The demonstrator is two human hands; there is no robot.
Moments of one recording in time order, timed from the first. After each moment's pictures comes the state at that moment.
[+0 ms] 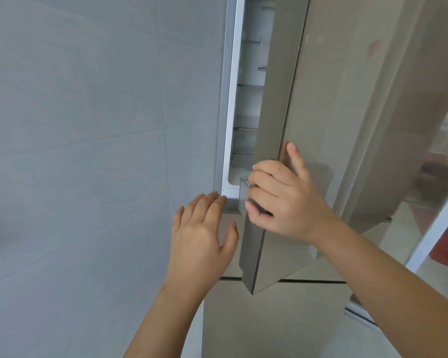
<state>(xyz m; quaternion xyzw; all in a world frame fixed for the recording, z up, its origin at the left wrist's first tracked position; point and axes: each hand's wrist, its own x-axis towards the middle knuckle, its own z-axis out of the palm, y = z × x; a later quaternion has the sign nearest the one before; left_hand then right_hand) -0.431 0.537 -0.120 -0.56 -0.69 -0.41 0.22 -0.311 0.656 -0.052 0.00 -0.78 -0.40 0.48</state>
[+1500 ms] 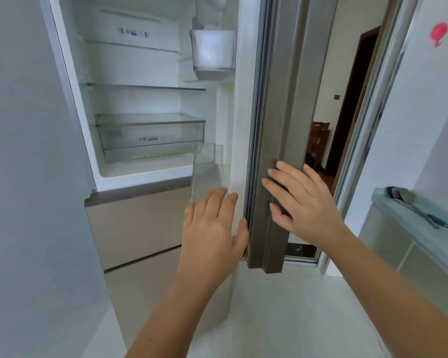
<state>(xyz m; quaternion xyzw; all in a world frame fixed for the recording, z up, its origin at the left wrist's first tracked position) -0.181 0.479 -0.102 -0.72 -0.53 -0.41 0.17 0.008 0.536 -0.077 -0.31 -0.78 -0.44 0.32</state>
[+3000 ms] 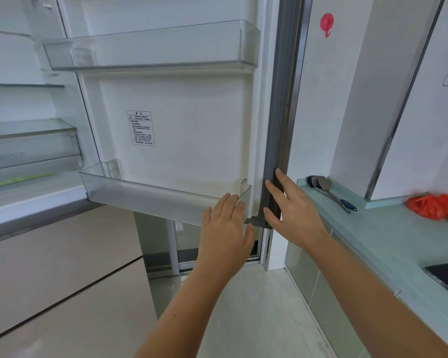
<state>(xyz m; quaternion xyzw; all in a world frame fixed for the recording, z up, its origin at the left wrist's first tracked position) 0.108 0.641 -0.133 -0.81 -0.43 -0.38 0.11 0.283 0.651 -0.126 -0.60 -0.71 -0.21 0.29</state>
